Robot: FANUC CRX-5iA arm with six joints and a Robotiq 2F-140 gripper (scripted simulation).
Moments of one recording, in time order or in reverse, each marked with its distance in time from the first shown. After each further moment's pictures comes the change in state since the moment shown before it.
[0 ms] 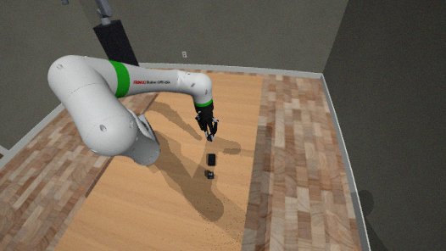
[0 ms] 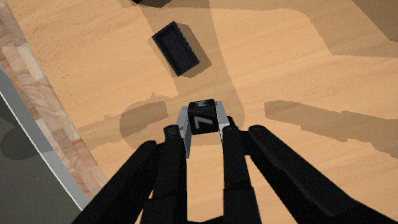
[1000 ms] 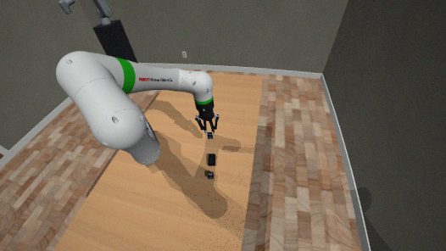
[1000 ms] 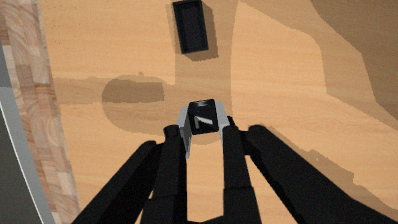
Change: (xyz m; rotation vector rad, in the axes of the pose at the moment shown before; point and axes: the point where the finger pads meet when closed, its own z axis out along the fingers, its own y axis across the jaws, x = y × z) arm -0.020 0.011 0.005 -0.011 -0.003 -0.397
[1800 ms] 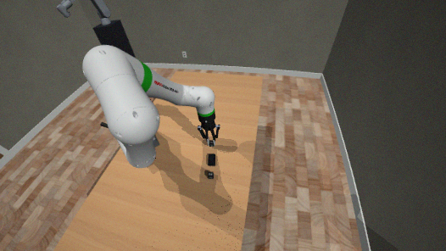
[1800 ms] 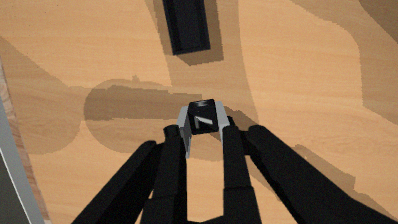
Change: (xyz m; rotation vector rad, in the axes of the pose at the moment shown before) arm 0.000 0.001 0.080 -0.003 -0.001 -0.001
